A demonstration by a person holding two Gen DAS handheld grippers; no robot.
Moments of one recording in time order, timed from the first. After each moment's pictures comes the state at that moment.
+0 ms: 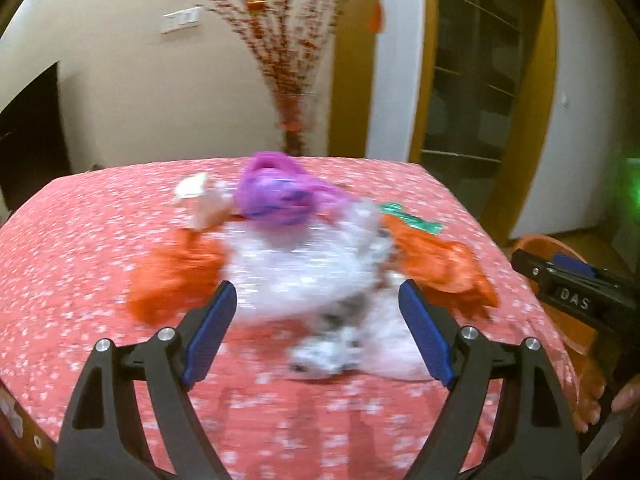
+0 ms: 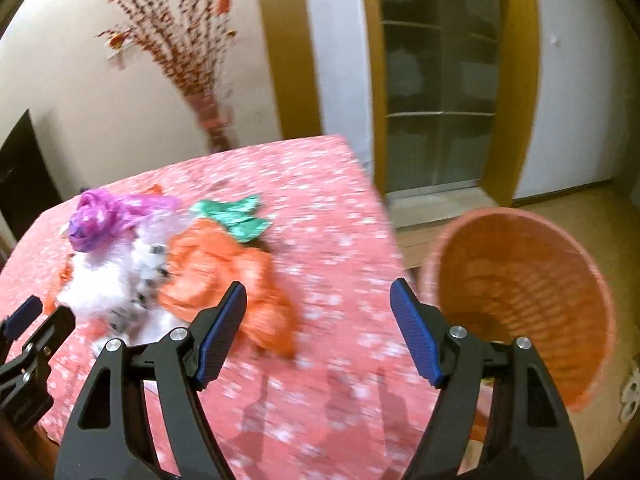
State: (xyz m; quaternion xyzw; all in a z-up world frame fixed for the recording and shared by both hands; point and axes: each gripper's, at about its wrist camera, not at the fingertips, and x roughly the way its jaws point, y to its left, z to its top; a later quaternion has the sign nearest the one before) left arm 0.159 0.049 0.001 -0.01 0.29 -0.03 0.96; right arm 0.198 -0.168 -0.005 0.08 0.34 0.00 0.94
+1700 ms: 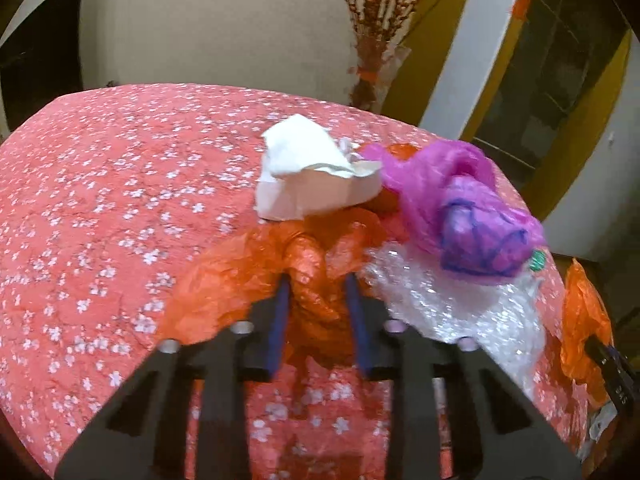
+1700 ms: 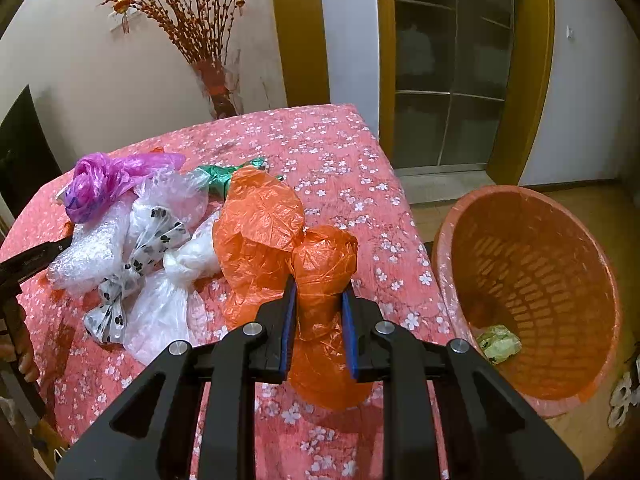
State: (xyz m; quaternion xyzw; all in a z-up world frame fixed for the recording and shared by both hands) left arm 0.251 0.142 -0.029 -0.10 0.39 -0.01 0.91; right arm 0.194 -0.158 -0.022 0.06 0.38 0.00 0.92
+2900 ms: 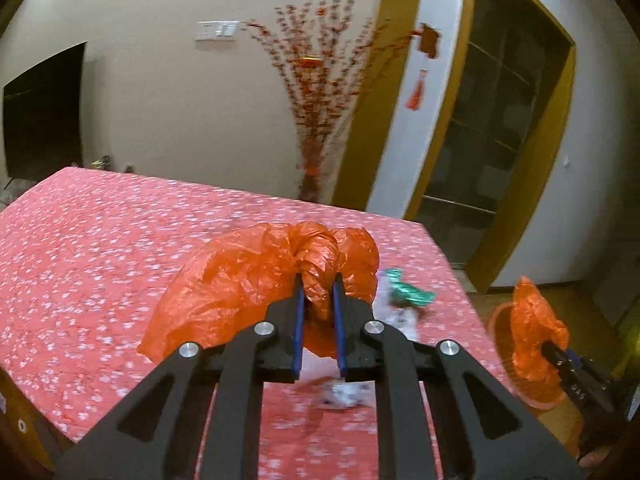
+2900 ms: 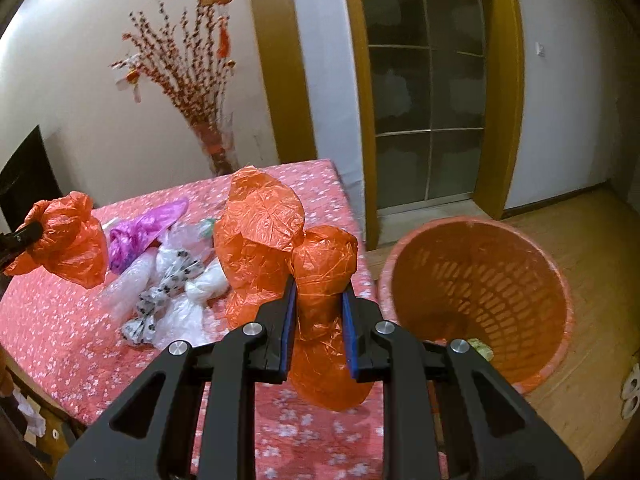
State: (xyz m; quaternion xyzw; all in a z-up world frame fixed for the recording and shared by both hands) left arm 0.143 0.089 0.089 -0.08 0.26 -0.05 0.96; right arm 0.129 -0.202 0.028 0.08 0.30 -0.02 0.95
